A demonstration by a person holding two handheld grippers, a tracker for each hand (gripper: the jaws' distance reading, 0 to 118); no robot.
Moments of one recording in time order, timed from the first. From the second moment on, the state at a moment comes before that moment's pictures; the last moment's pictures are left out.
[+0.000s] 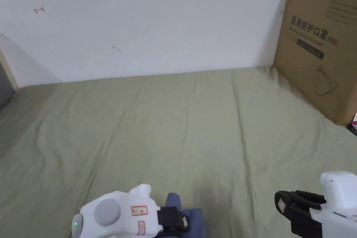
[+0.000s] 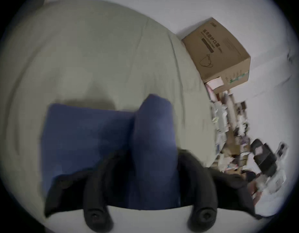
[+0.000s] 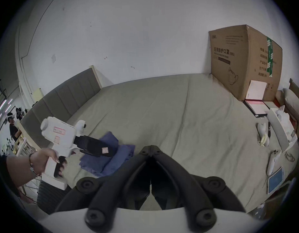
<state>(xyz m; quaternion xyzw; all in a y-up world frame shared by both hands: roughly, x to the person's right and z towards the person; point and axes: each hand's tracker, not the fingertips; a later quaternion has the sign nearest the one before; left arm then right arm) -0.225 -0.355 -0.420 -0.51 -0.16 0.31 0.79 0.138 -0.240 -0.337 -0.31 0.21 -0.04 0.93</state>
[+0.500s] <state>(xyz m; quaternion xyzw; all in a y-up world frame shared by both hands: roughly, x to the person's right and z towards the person) -0.243 -0.282 -0.377 -0.42 -0.19 0.16 0.87 0.141 -0.248 -0.347 -0.30 0.21 -0.06 0.93</state>
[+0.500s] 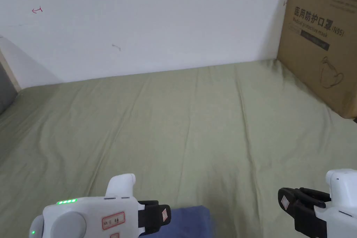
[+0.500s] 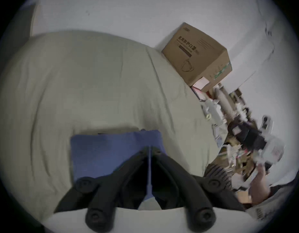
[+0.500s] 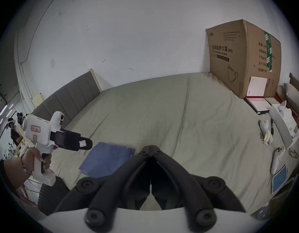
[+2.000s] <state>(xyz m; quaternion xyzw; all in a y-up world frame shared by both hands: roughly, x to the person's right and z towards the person) -0.241 -0.181 -0.302 -0.01 0.06 0.03 1.00 0.112 -0.191 -0.352 -0.03 0.07 -0.05 1.00</state>
